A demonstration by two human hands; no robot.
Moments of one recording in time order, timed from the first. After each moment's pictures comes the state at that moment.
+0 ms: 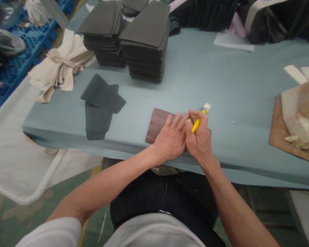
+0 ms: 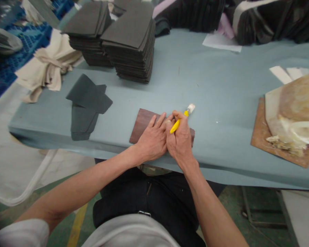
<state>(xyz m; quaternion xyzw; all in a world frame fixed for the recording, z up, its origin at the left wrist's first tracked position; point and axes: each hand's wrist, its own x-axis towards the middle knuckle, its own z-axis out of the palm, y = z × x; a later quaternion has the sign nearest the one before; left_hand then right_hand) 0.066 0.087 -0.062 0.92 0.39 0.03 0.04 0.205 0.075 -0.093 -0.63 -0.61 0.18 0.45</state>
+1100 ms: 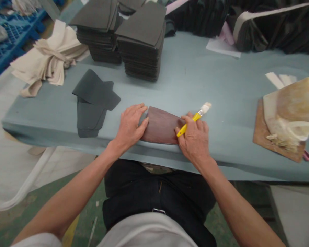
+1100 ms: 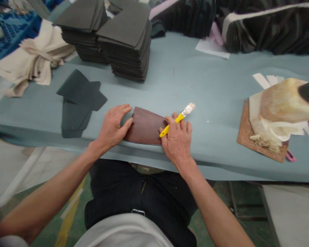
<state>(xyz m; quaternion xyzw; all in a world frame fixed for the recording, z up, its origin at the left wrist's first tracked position) -0.043 0.111 -0.067 0.80 0.53 0.26 0.10 0.216 0.058 -0.081 -0.65 -0.72 0.00 0.23</state>
